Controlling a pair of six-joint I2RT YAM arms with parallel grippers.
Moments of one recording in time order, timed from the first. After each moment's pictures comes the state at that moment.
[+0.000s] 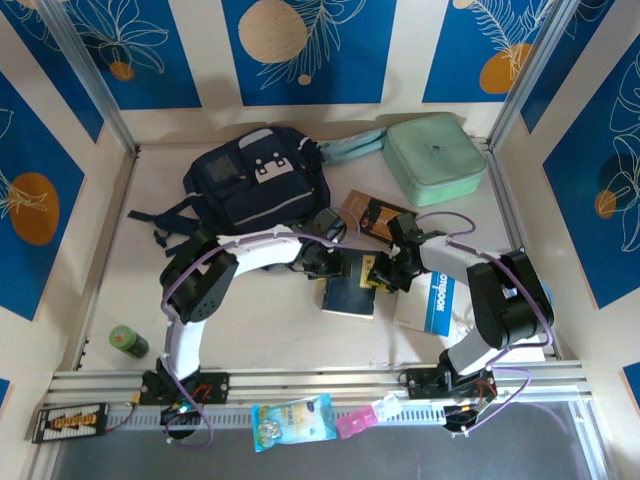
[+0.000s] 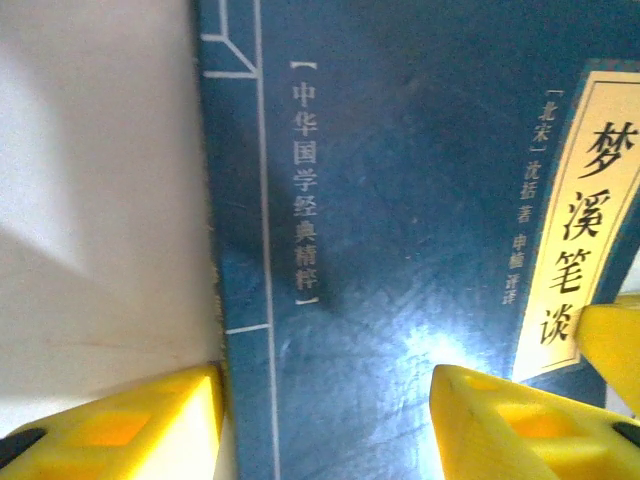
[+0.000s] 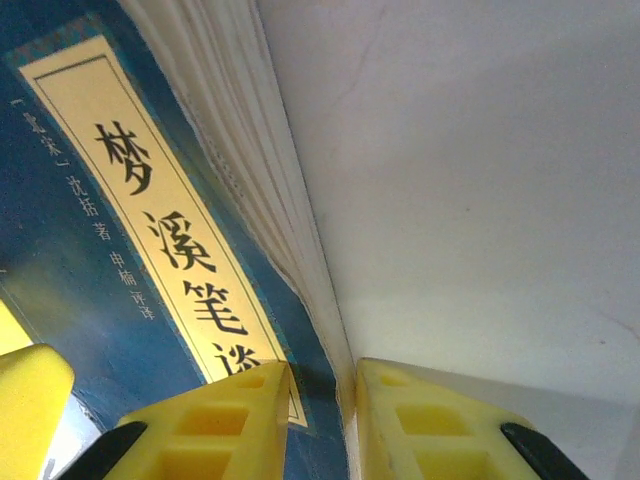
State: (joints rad) left arm -0.83 2.00 1.37 -0.56 0.22 -0.73; right arm 0.34 1.57 0.78 -0.56 -0.37 0.78
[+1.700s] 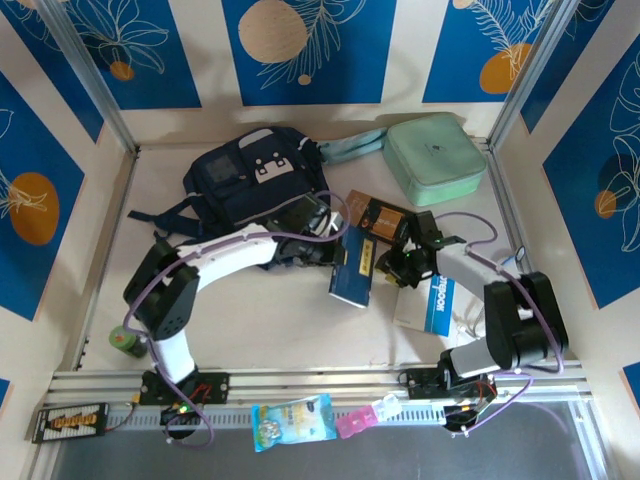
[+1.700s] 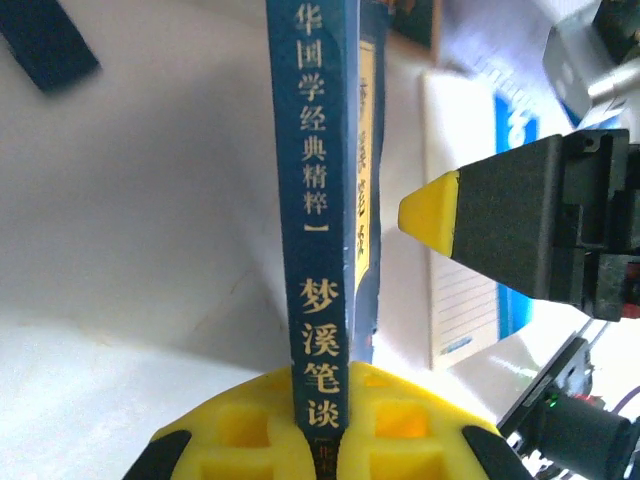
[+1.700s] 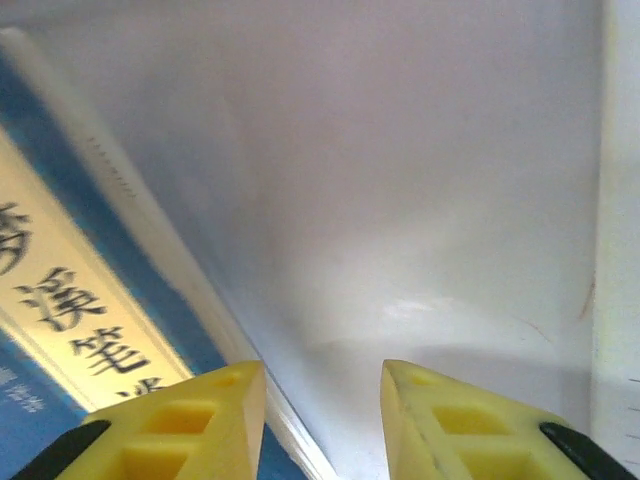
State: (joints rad) left arm -0.77 1.75 1.29 -0.44 0.36 -0.65; right arm 0.22 1.40 0.72 -0.46 -0.40 0.85
